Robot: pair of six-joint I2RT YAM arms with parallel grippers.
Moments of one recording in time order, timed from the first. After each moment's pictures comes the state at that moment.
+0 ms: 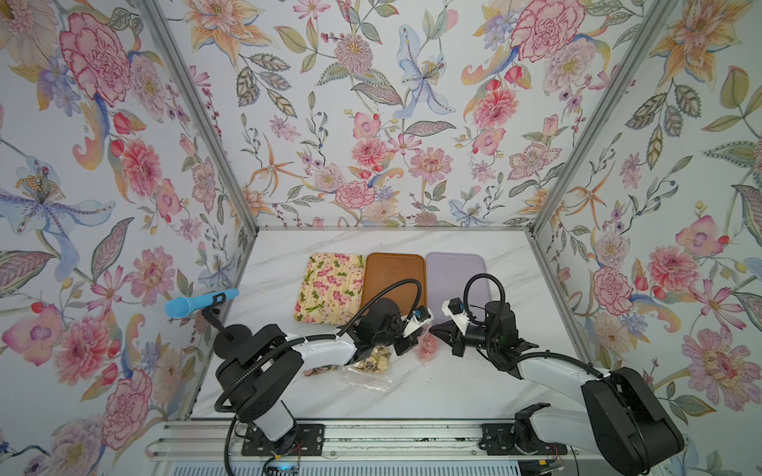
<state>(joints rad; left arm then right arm) -0.86 1.63 0.76 0.32 0.31 0.25 0.39 1.26 0.37 0.40 -0.80 -0.13</state>
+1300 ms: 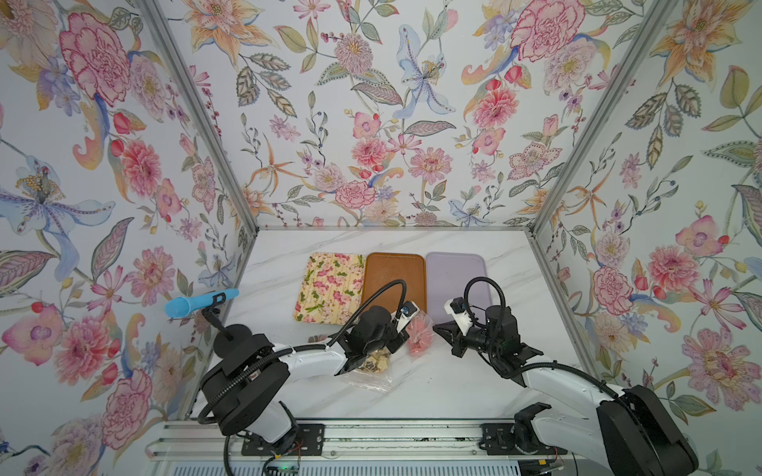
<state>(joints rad) -0.87 1.53 0.64 0.39 -0.03 0.14 0.43 1.15 0.34 0.32 -0.56 -0.03</state>
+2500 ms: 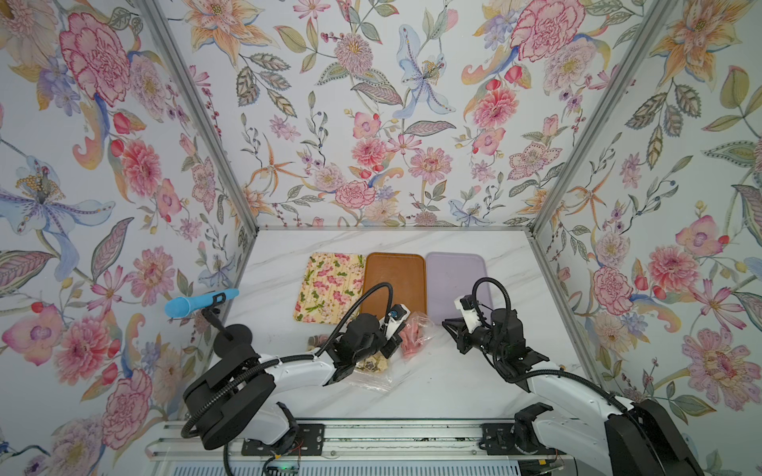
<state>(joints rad) -0.87 1.43 0.52 0.51 0.02 0.07 0.41 1.06 0.31 0.29 -0.39 0.04</state>
